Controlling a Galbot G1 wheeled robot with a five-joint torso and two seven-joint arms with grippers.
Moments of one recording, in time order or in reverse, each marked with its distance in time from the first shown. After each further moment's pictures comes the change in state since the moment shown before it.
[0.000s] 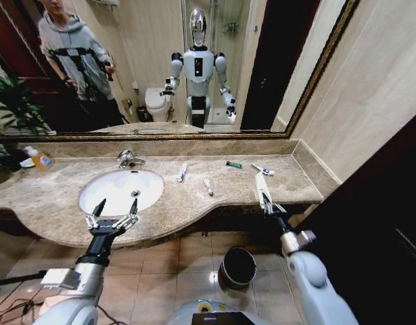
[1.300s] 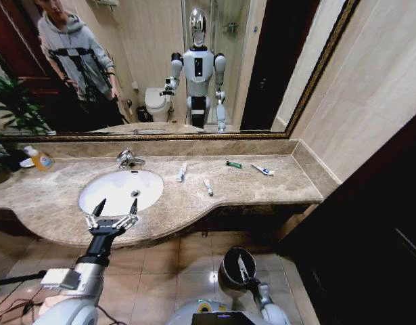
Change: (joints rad) left arm 0.000 0.000 0.000 0.000 0.000 0.000 0.000; right arm 0.416 0.113 -0.113 -1.265 -0.548 0.020 0.030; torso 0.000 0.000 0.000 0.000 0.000
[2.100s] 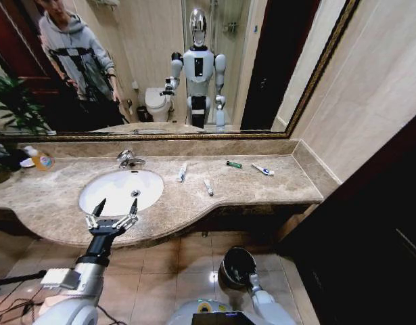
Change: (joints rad) left arm 0.000 0.000 0.000 0.000 0.000 0.000 0.000; right arm 0.154 0.021 0.020 -0.241 -0.060 -0.007 0.065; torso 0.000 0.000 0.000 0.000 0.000
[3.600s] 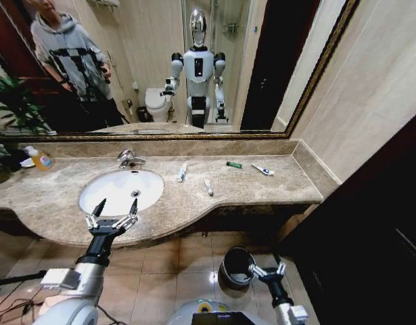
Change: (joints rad) left arm 0.000 0.000 0.000 0.000 0.000 0.000 0.000; right arm -0.929 0.020 0.014 1.668 0.258 0.115 0.012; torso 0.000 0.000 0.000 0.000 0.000
